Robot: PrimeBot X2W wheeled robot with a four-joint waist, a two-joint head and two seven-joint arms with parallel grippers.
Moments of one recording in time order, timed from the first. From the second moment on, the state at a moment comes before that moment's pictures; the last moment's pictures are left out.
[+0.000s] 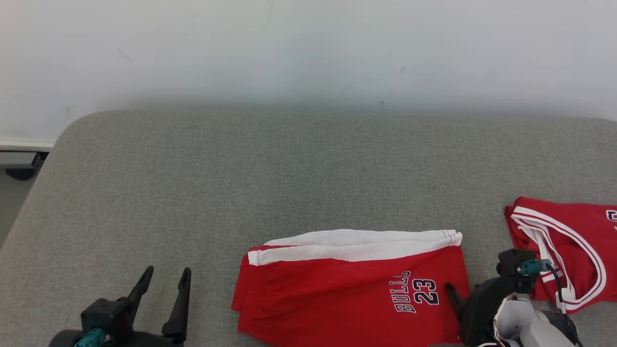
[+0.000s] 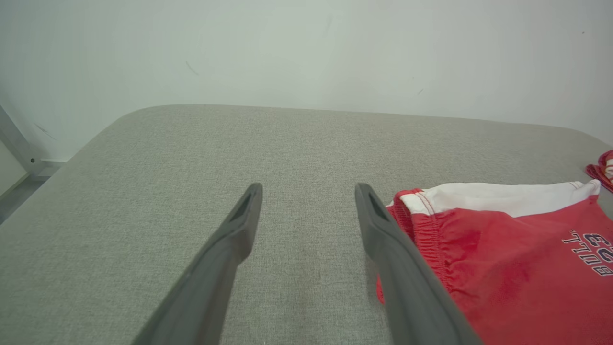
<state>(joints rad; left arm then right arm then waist) -0.07 0.32 -0.41 0.15 -0.39 0.10 -0.13 -0.20 -0.21 0.26 0.46 0.60 -0.12 0.31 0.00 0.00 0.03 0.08</state>
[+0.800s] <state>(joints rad) -0.09 0.31 -0.42 0.18 -0.39 0.09 -0.13 -0.28 -0.16 0.22 0.53 0.63 -0.13 0.47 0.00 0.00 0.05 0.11</state>
